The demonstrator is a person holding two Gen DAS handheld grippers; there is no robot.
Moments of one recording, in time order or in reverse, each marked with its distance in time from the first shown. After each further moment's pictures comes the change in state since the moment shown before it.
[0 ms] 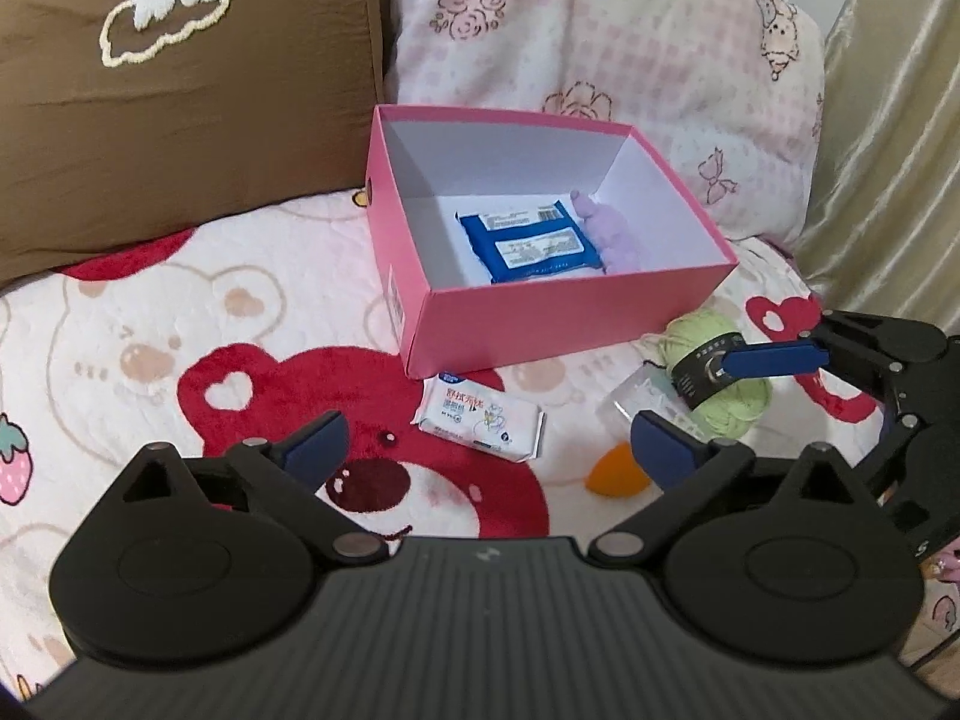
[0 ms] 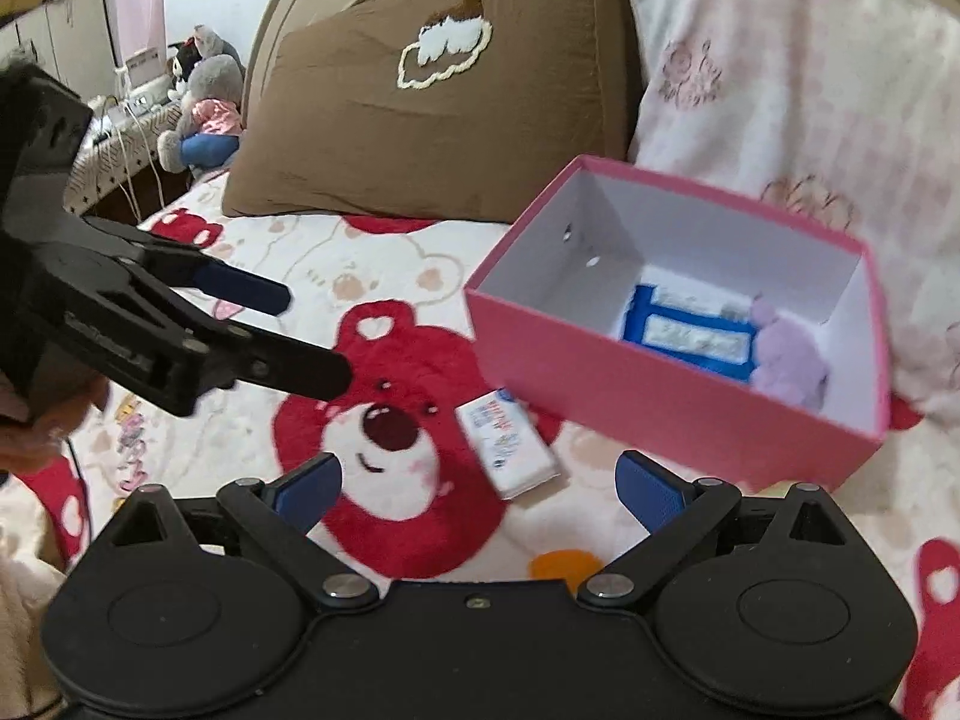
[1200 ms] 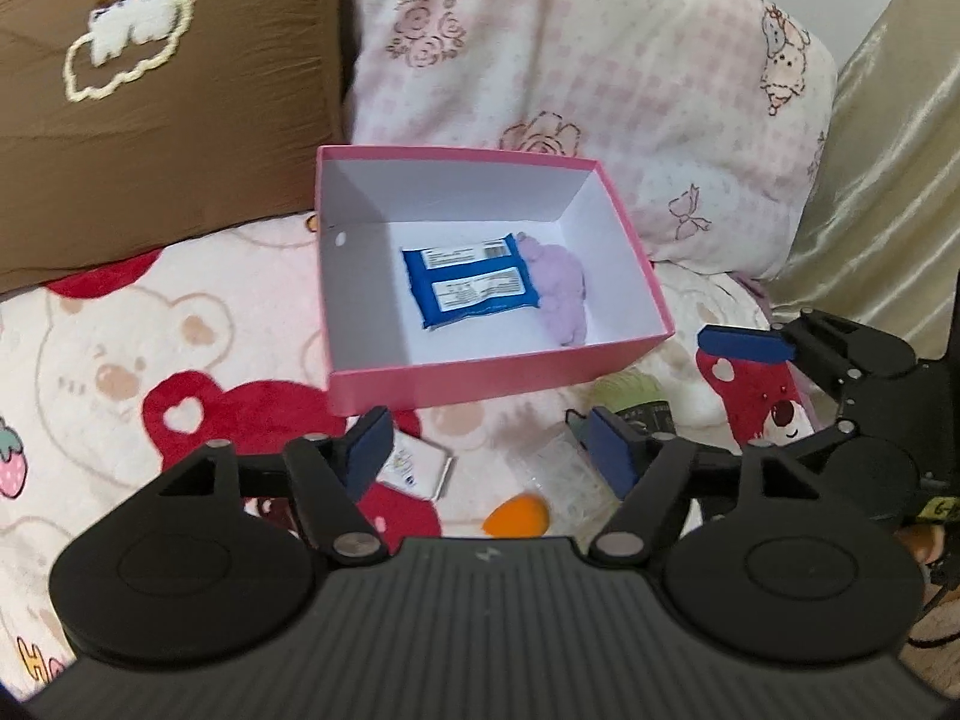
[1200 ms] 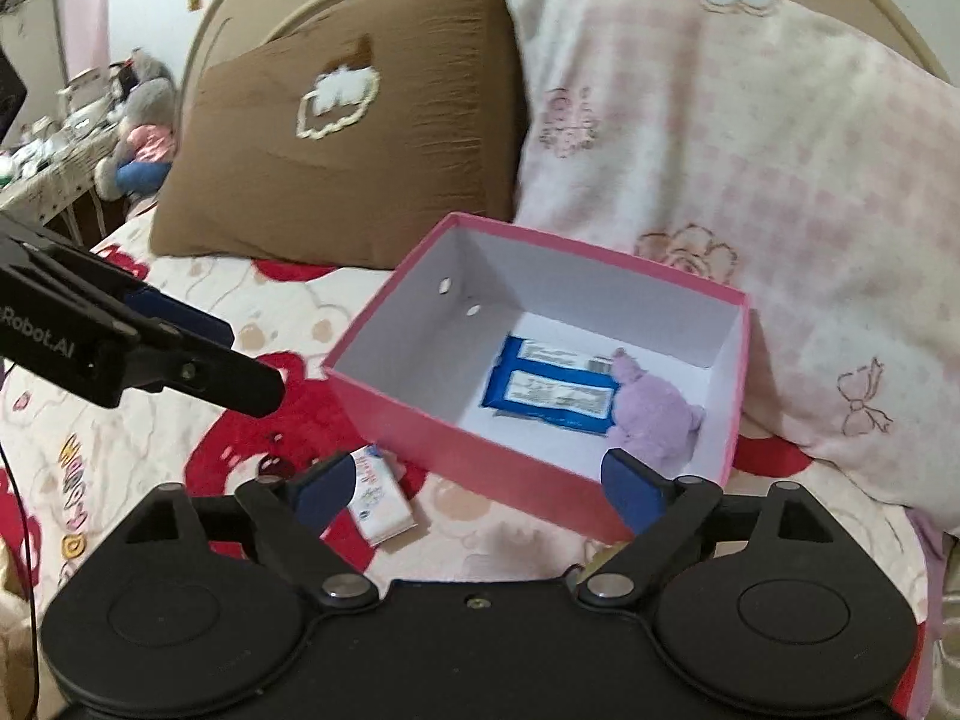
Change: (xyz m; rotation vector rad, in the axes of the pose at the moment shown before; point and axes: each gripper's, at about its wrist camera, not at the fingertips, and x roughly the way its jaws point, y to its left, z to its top) left arm -0.019 -0.058 0.085 -0.106 0.099 0.004; right arm -0.034 -0.063 0.049 -0.001 0.004 -0.113
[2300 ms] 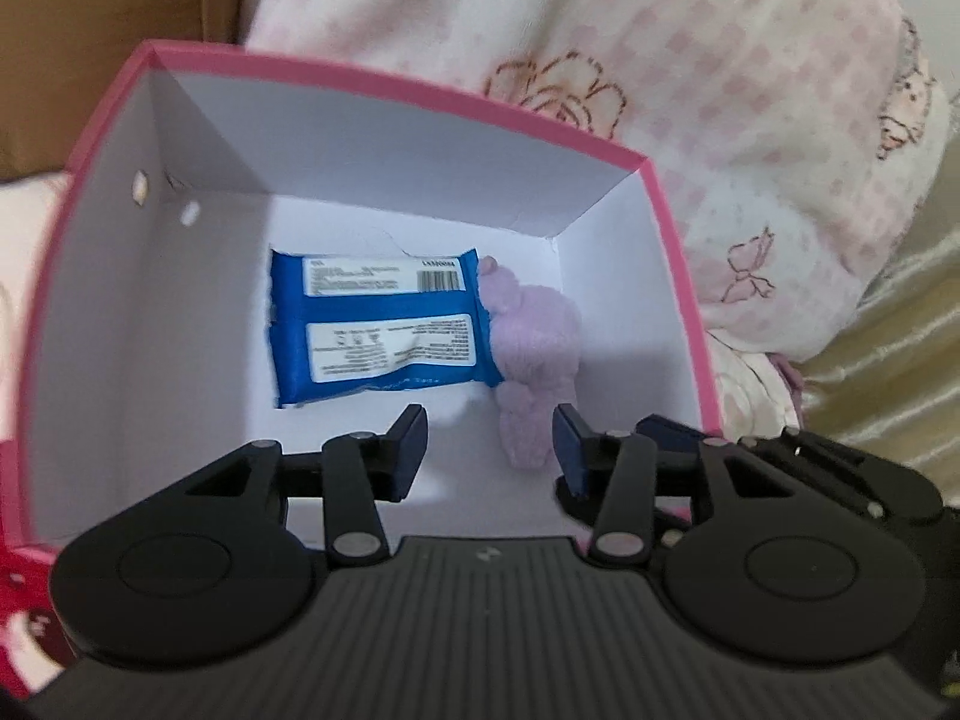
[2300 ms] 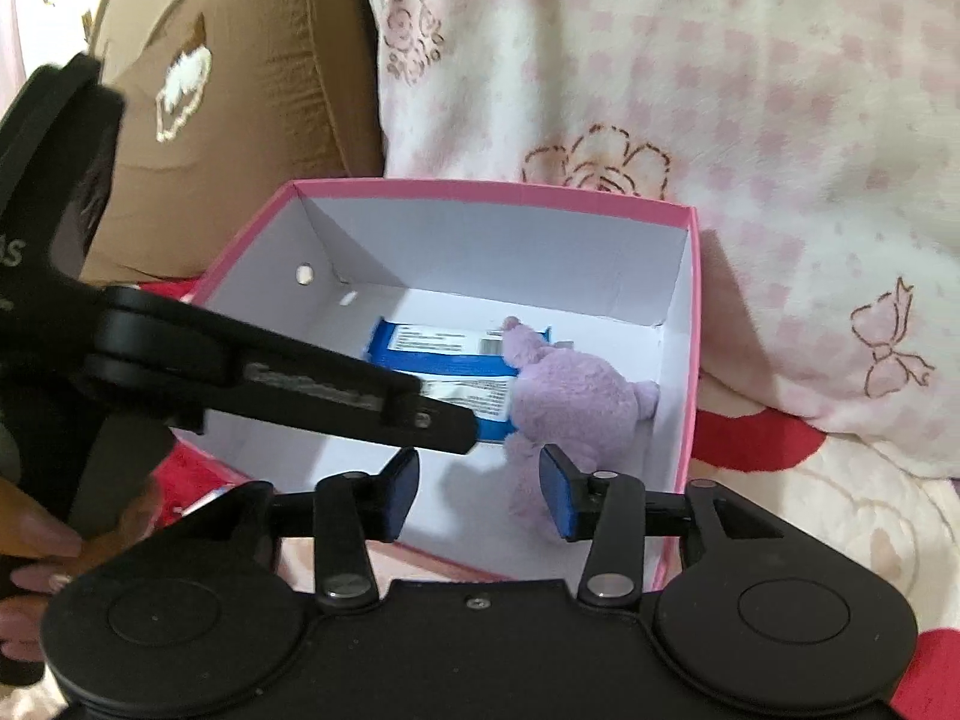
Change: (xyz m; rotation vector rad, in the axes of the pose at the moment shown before) left arm 0.205 -0.020 0.060 -0.168 0.033 -0.069; right arm 0.105 -0.099 0.001 0.164 0.024 -0.014
